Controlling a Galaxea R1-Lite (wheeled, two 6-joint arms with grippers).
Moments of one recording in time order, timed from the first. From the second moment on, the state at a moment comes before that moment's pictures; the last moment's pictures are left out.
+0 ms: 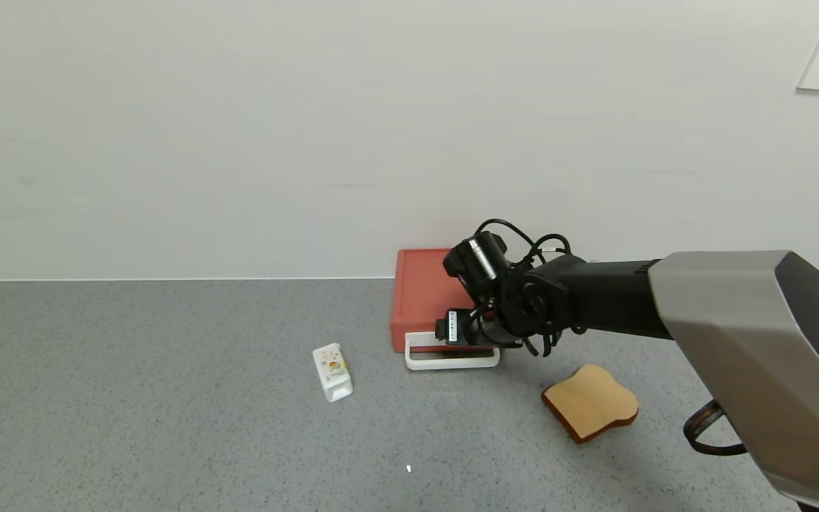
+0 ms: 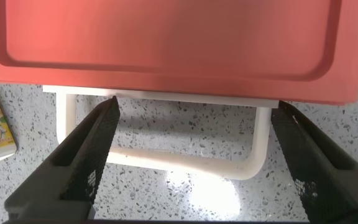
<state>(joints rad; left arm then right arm) 0.00 0.00 0.00 0.00 -0.01 0.00 0.65 2.43 -1.98 0.39 -0.19 0.52</state>
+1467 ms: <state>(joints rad) 0.00 0.00 0.00 -0.01 -0.01 0.00 0.65 2.01 -1.72 0.50 -0.08 0.32</state>
